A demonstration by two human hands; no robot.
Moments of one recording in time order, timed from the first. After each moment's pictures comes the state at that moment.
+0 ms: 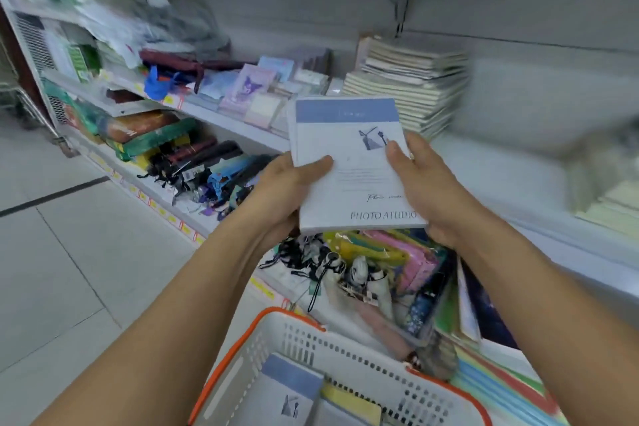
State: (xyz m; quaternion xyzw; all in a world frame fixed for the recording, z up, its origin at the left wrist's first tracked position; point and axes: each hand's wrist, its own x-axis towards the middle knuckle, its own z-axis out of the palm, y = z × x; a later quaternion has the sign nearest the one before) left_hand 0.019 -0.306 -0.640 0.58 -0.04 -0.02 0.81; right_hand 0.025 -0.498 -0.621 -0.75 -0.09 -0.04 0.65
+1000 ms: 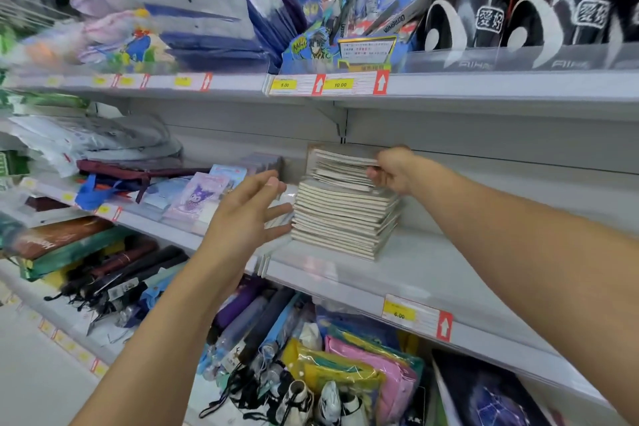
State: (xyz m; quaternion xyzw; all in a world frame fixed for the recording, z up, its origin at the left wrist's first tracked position) left_hand 0.078 -0.304 -0.566 0.61 -0.14 0.13 0.77; right_hand 0.198 -0.531 -0.489 -0.75 0.09 -0.13 0.64
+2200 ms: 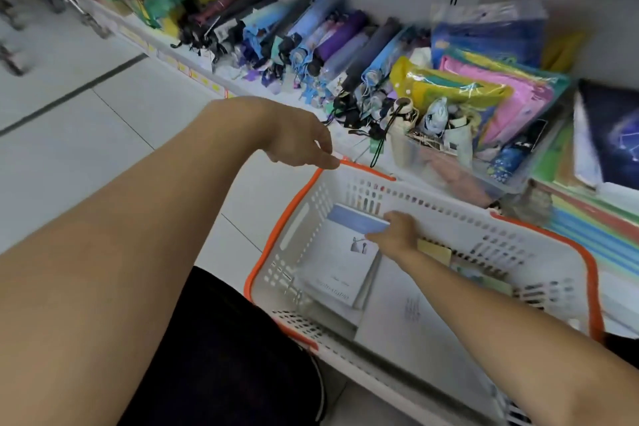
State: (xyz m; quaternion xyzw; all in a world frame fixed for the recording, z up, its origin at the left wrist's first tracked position) left_hand -0.010 -0.232 -0.755 0.94 -0.09 -0.33 0.02; right_hand -0.011 -0.418 -1.064 -0.90 0.11 0.18 0.38
